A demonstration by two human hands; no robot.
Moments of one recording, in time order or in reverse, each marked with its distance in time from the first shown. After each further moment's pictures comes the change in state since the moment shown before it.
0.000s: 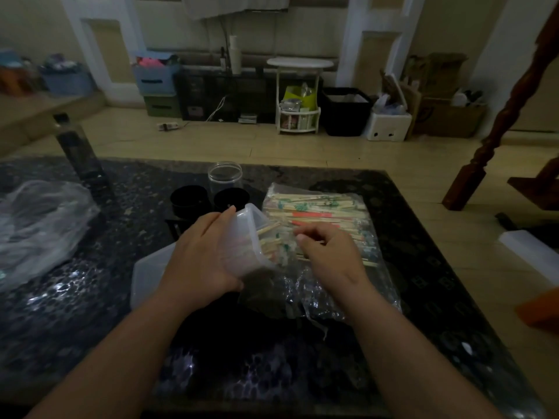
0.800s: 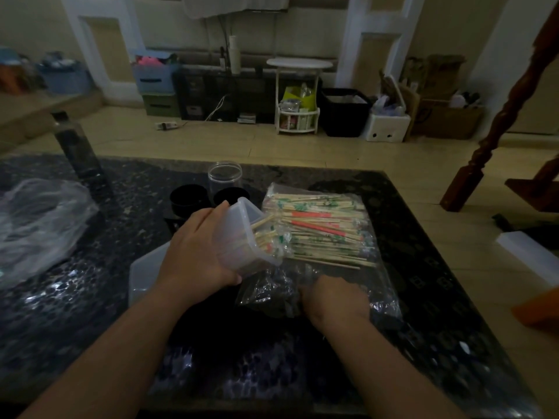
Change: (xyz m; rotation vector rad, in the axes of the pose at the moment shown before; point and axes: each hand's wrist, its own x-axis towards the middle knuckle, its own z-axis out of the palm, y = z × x) left_hand 0.000 -0.004 -0.003 -0.062 0.050 -0.049; right_hand -0.023 0.039 0.007 -1.138 -0.277 0.272
